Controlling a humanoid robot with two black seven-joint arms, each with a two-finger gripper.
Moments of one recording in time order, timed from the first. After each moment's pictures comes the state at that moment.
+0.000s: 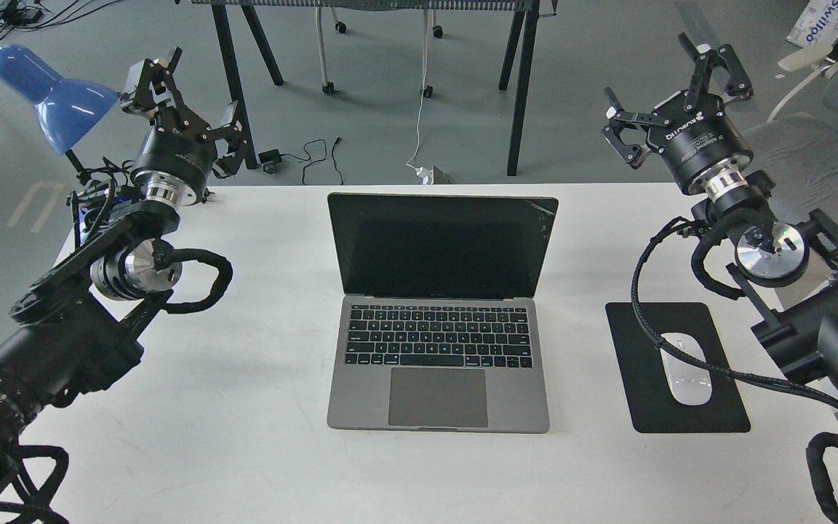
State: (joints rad) left arm -0.73 0.28 -0.83 -0.79 0.13 -0.14 -0.49; right arm 0.68 -0.31 1.05 0.88 0.06 0.37 0.10
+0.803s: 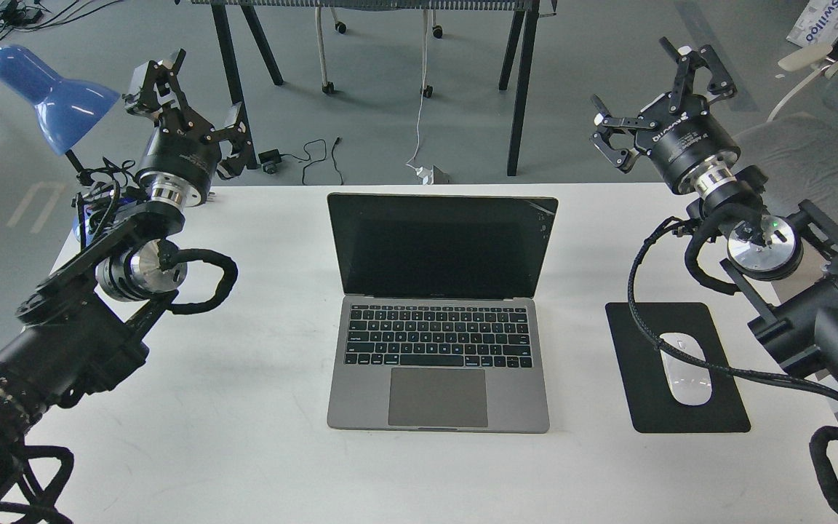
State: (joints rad) left arm -0.73 0.27 -0.84 -0.79 0.13 -0.13 -0.49; right arm 0.75 -0.33 0.92 0.88 0.05 0.32 0.09
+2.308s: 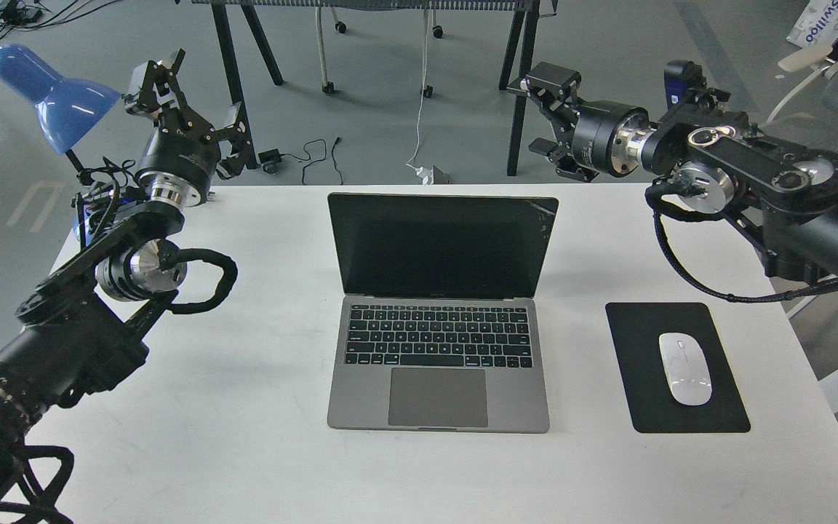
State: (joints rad) left arm -0.73 0.26 -0.84 -0.79 0.13 -0.13 -0.49; right arm 1.21 -0.33 0.14 0.72 -0.35 0.29 0.04
